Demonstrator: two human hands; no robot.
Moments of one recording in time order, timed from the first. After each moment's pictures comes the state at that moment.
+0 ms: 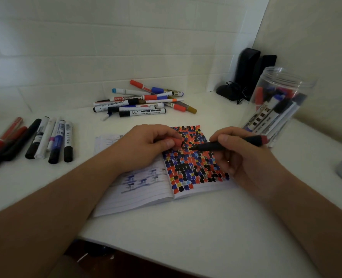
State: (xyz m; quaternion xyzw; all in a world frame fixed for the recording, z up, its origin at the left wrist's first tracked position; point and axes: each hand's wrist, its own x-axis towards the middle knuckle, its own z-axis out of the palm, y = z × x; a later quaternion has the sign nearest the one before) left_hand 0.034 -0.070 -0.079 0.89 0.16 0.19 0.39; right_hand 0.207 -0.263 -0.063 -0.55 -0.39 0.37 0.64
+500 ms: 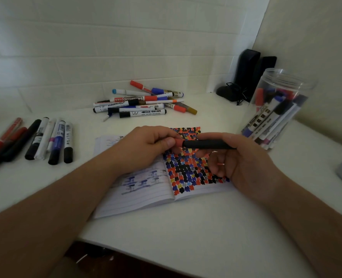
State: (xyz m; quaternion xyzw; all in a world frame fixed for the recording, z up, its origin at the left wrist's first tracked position) left_hand 0.032 -0.074 -0.074 0.89 0.16 0.18 0.38; right_hand 0.205 -0.256 -0.066 -0.55 -0.38 0.43 0.60
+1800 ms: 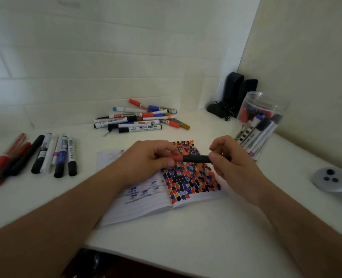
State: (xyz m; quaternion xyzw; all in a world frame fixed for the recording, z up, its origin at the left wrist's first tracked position) left_hand 0.035 -0.068 -0.081 0.89 0.16 0.19 0.38; right_hand 0.205 -0.270 -0.057 -0.72 -0.50 0.13 0.47
